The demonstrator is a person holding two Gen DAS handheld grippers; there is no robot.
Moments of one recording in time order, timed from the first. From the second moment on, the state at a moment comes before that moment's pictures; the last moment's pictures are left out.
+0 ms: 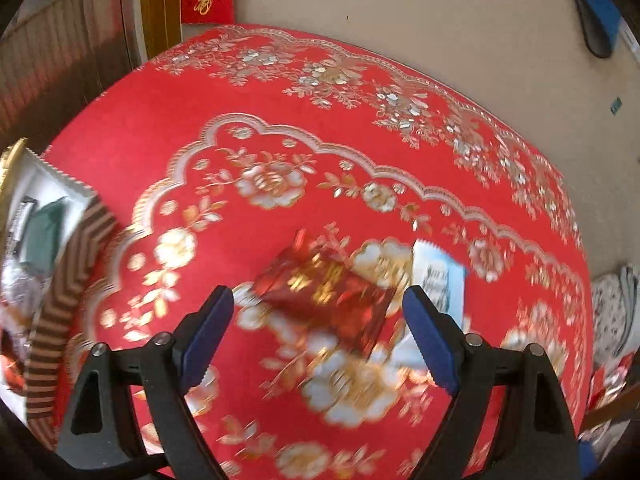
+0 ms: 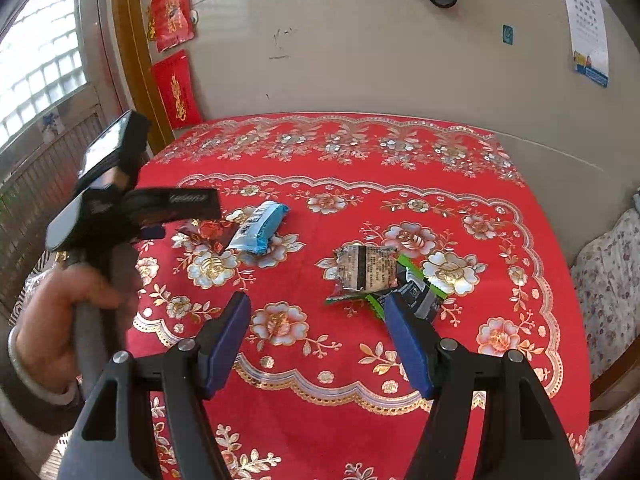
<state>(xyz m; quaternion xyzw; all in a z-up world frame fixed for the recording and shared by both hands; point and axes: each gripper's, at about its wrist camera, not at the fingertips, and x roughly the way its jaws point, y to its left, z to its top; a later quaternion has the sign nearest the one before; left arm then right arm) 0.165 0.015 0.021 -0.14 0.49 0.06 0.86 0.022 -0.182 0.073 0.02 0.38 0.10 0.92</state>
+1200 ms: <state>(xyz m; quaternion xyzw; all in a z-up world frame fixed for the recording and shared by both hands) 0.179 0.008 0.009 -0.06 0.50 0.03 0.87 0.062 -0.167 0.063 0.04 0.40 0.13 0.90</state>
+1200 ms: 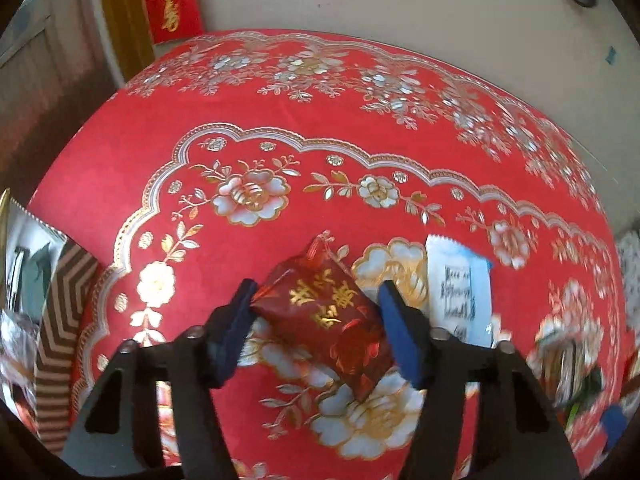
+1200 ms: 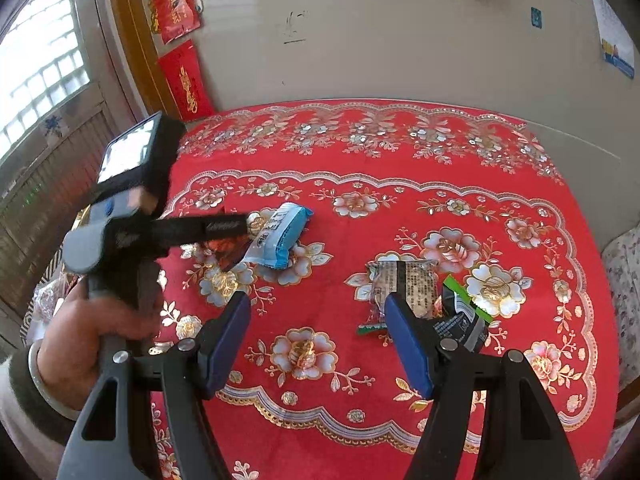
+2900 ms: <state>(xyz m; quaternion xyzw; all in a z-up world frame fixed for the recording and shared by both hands) -0.026 0.061 0.062 0.02 0.40 -0.01 0.92 -0.024 -0.062 0.053 0.02 0.36 0.13 0.92</state>
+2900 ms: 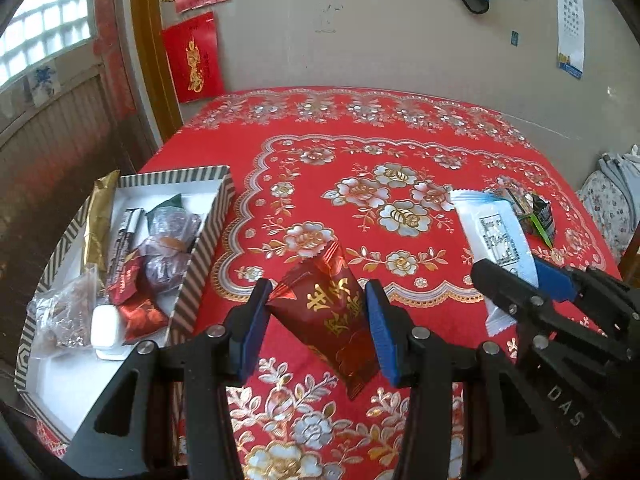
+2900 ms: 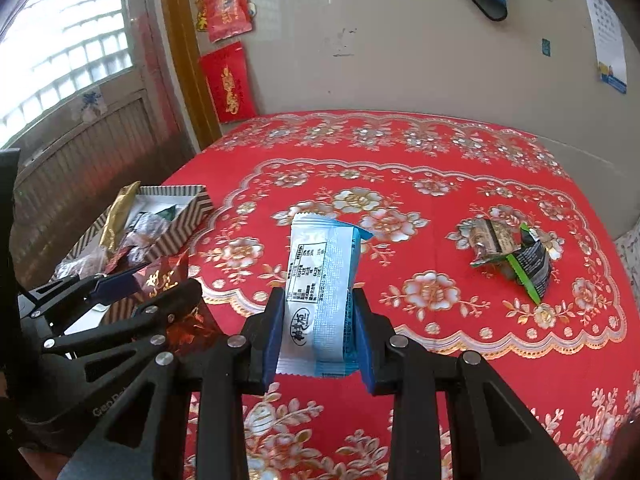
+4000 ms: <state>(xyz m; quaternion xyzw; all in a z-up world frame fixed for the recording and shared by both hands) -0.036 0.151 0.099 0.00 0.37 0.05 0.93 -0.018 0.032 0.083 -0.04 0.34 0.21 0.92</state>
